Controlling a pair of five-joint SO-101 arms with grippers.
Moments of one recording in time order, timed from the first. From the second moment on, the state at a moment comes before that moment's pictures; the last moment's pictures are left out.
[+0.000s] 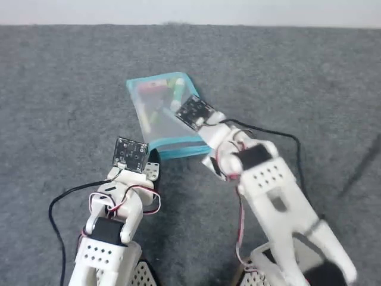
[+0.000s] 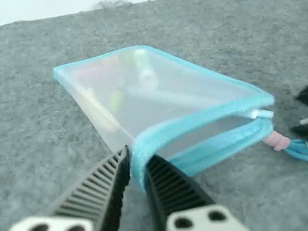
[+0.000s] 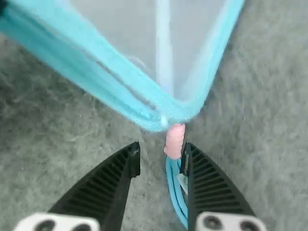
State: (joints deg) left arm 6.9 -85.6 93.0 37.2 3.0; right arm -28.6 -33.7 43.7 56.6 25.3
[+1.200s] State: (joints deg) left arm 6.9 -85.6 93.0 37.2 3.0; right arm -22.2 3.1 42.5 23.9 23.1
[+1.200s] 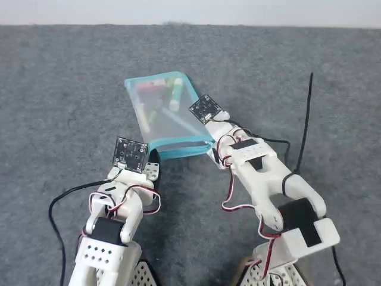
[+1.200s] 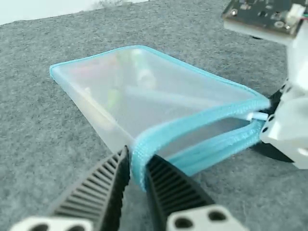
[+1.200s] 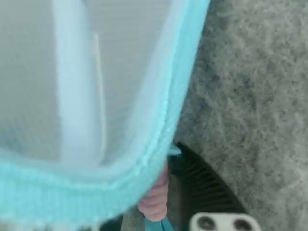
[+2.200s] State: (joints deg) left arm 2.8 -85.6 93.0 35.6 3.0; right arm -39.6 -62.2 53.5 59.3 18.9
